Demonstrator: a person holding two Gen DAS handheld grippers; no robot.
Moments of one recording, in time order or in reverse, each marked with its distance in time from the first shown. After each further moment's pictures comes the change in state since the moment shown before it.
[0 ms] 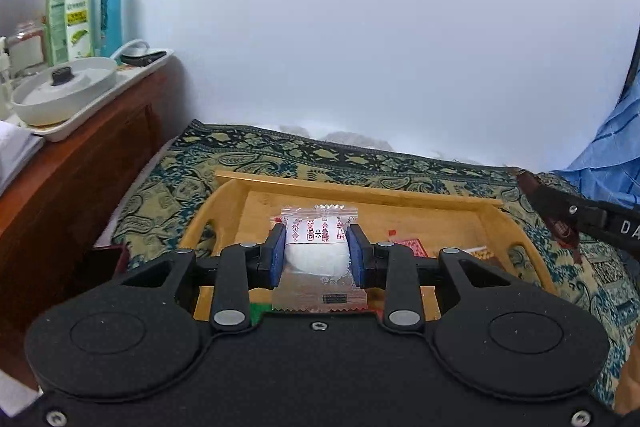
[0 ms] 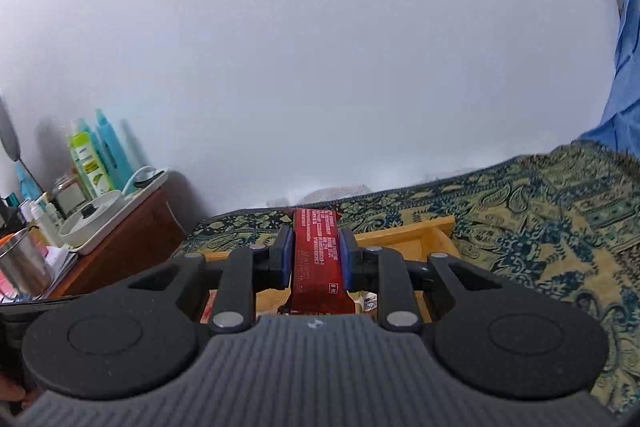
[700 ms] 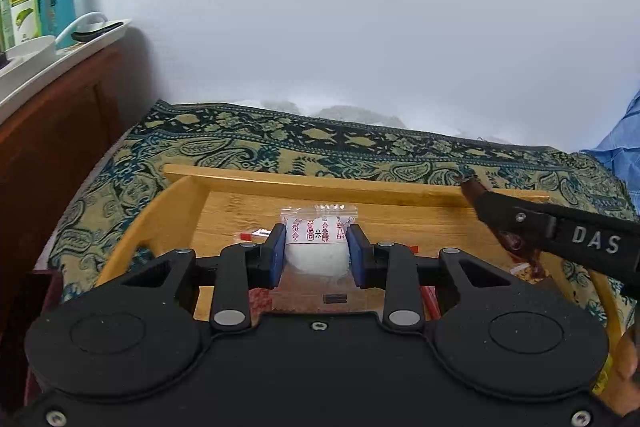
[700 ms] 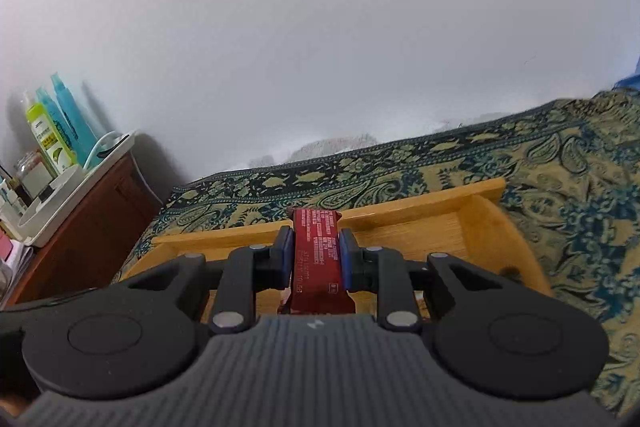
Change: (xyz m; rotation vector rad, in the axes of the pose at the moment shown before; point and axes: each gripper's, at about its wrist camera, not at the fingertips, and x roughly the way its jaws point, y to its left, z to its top) left arm 0.112 -0.017 0.002 0.035 0.074 0.019; right arm 0.111 -0.009 -0.011 0.045 0.154 -0.004
